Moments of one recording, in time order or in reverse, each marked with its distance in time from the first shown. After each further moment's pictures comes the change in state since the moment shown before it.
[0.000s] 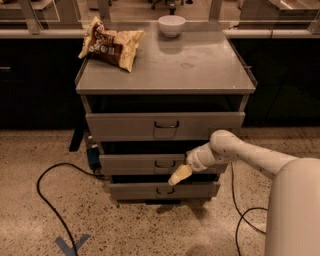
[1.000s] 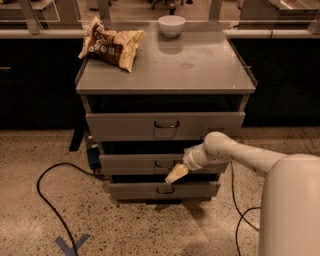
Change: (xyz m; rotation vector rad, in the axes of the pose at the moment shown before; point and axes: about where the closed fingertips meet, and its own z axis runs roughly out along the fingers) arm -0.007 -0.014 0.017 0.081 0.003 -0.050
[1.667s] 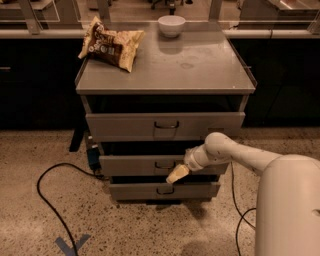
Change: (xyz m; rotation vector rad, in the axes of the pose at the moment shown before) arm 0.013 -0.009 0.006 -0.011 0.010 0.050
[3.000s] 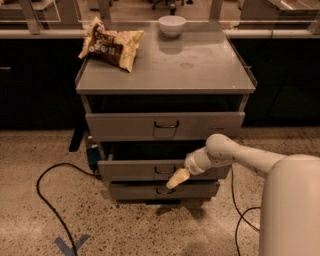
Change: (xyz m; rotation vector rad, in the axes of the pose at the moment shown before) arm 0.009 0.023 -0.008 -0.044 0.027 0.028
